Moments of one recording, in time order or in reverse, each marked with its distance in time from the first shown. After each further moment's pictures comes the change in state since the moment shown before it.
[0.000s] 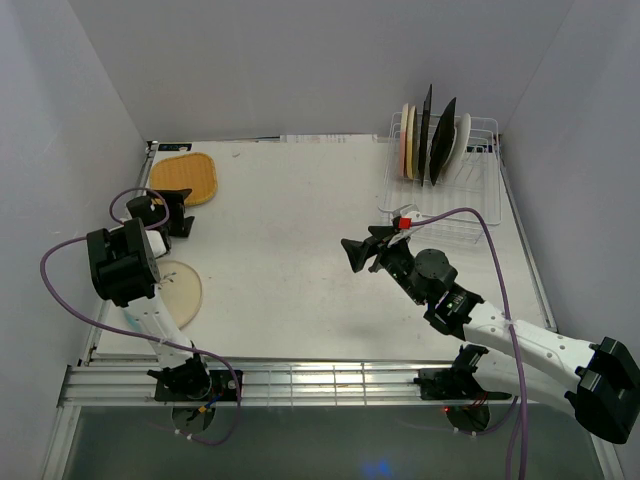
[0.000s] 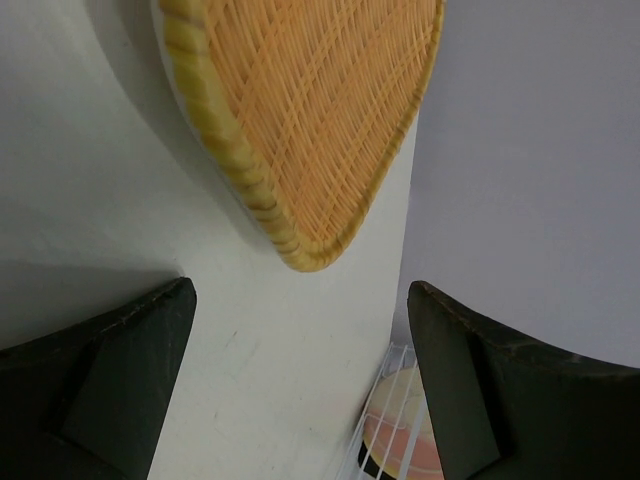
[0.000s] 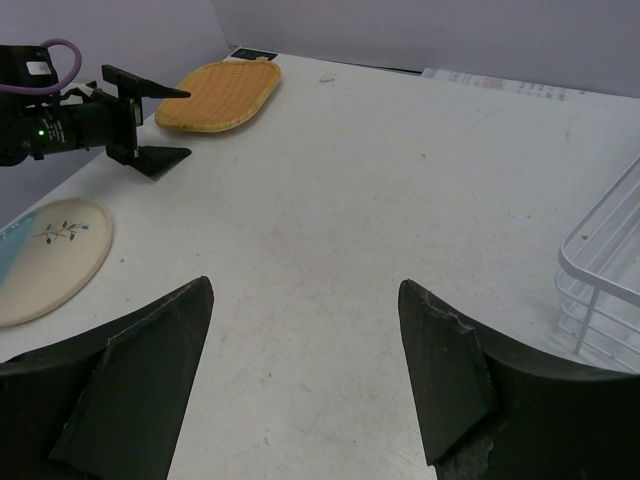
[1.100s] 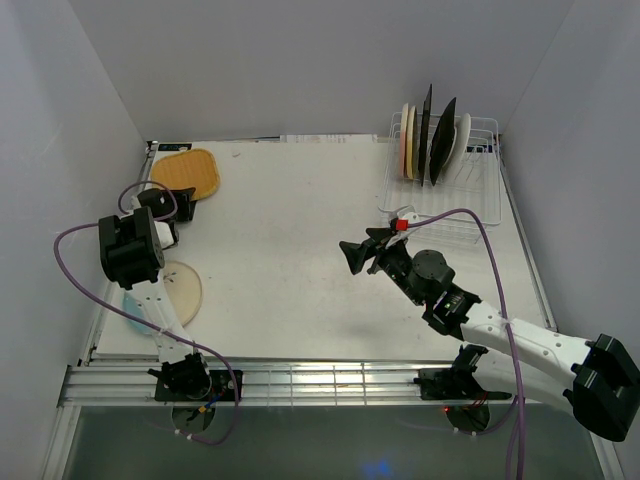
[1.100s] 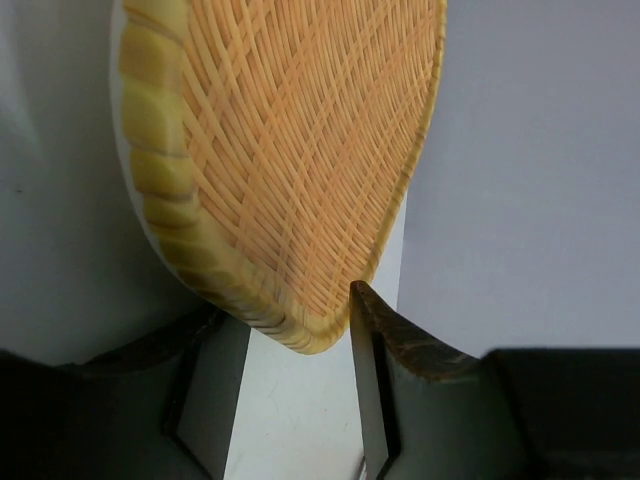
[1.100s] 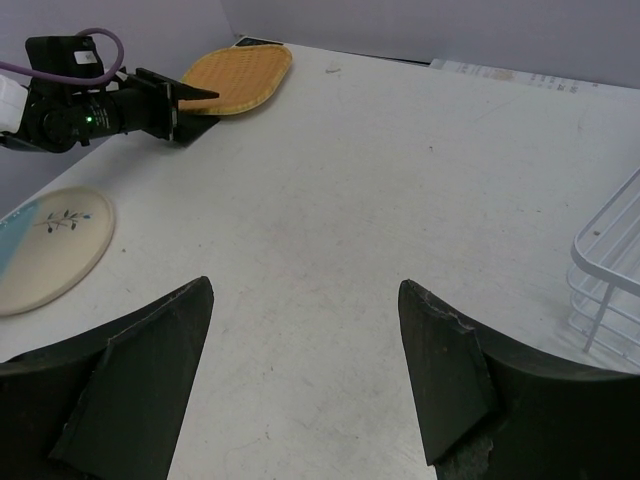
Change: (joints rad) left arm -0.056 0.195 0.166 0.093 -0.093 -0.036; right arm 0.000 0.018 -0.015 0.023 -0.018 0.000
